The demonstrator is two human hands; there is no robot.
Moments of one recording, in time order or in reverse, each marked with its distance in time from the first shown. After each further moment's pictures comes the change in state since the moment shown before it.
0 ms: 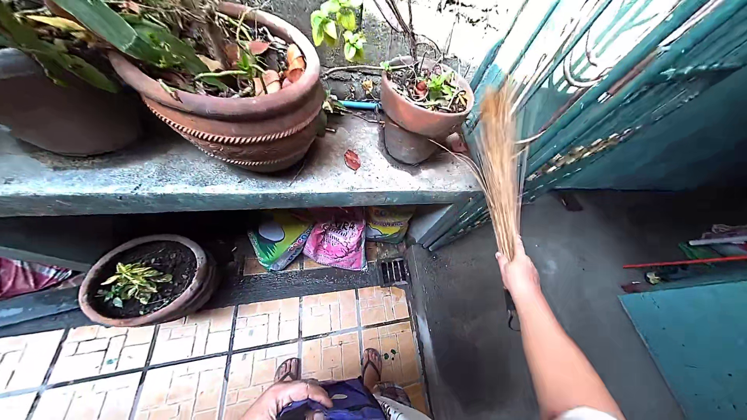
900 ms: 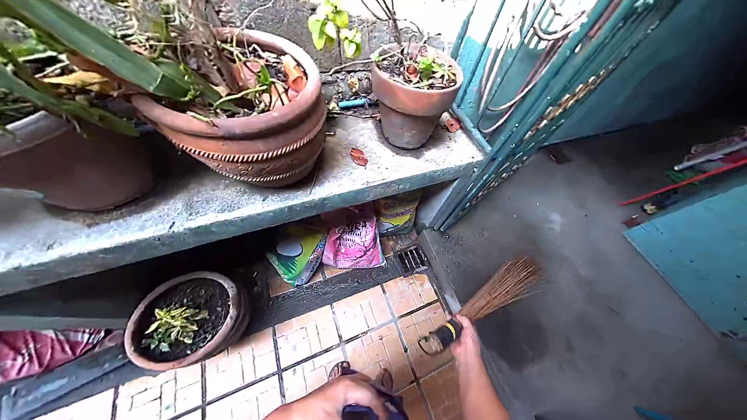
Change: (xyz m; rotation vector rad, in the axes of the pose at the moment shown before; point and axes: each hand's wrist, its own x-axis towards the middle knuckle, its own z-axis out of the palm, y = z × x) left_hand -0.027 -0.028 -0.081 0.266 -0.607 0.126; right_hand -0.237 -0.033 0.277 1.802 0.139 0.742
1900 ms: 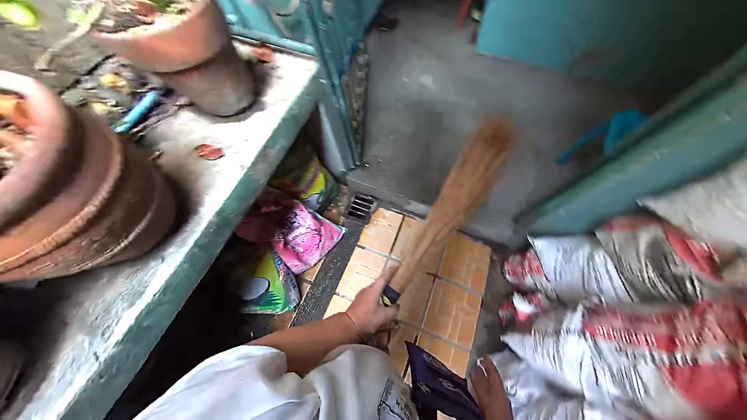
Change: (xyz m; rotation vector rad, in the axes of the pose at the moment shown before) left_hand 0.026 -0.035 -0.010 0.509 -0.404 -0.362; right_hand -0.378 0.252 -0.174 -0.624 0.386 -0.147
